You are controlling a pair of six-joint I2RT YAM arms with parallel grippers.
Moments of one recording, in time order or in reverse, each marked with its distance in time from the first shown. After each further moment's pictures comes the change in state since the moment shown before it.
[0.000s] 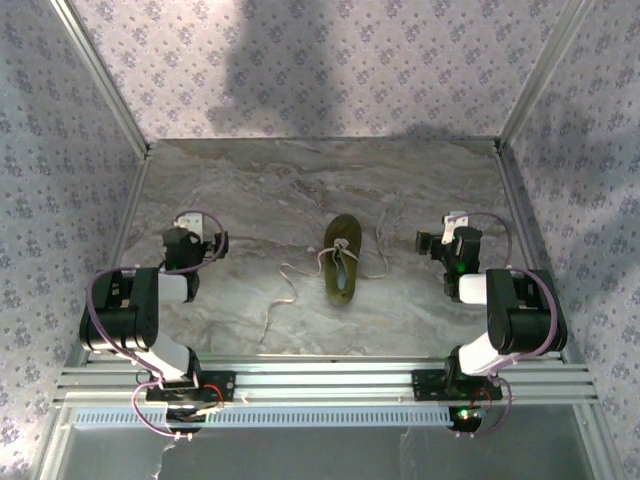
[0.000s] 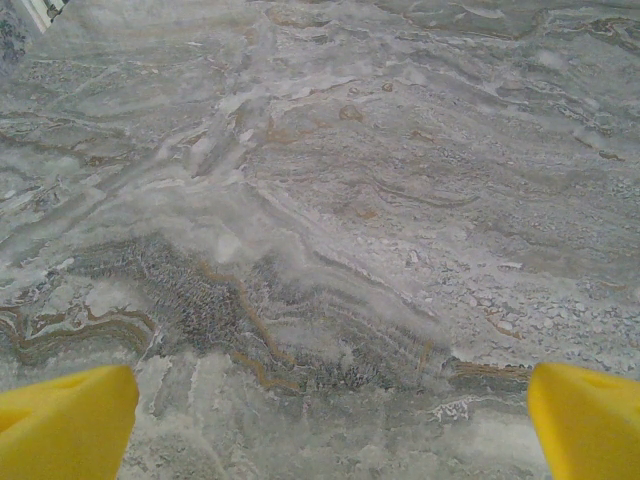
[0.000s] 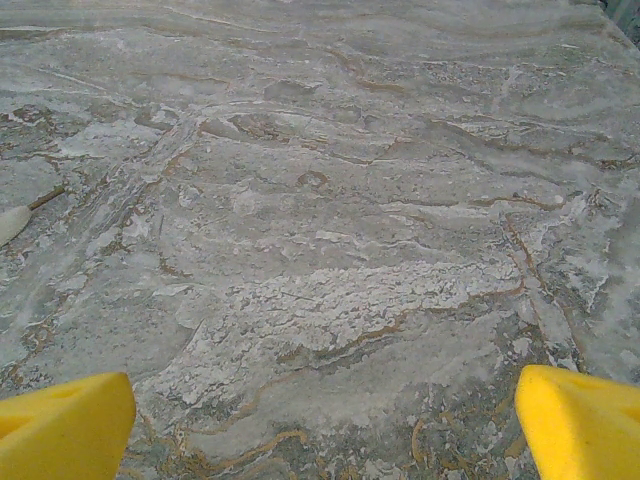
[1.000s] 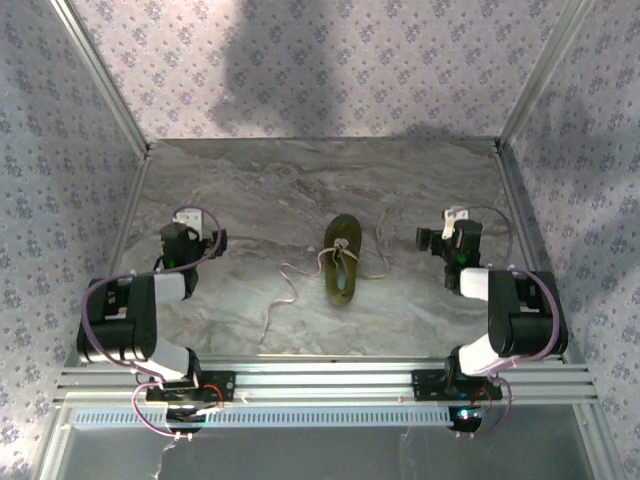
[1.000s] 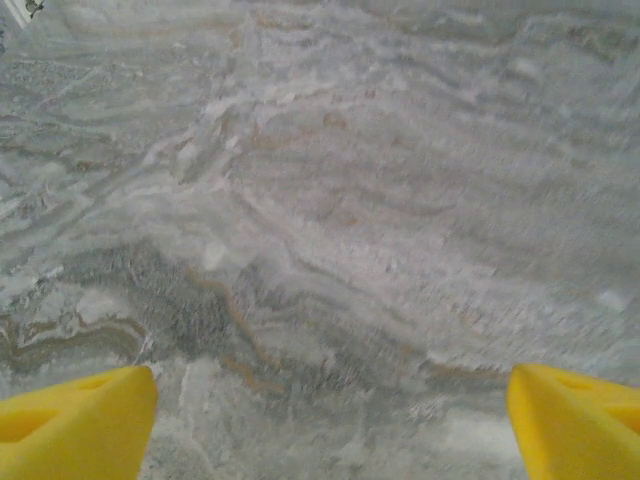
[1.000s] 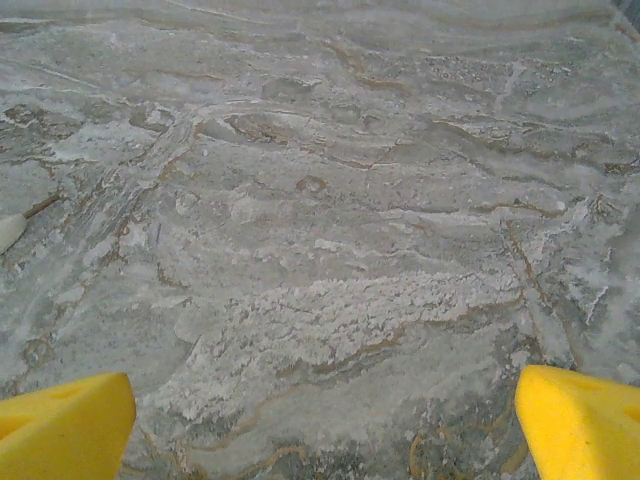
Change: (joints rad) left arm 0.002 -0.097 0.077 -0.200 0.038 -0.019; right arm 0.000 -0.027 0.124 -0.212 0.006 0.011
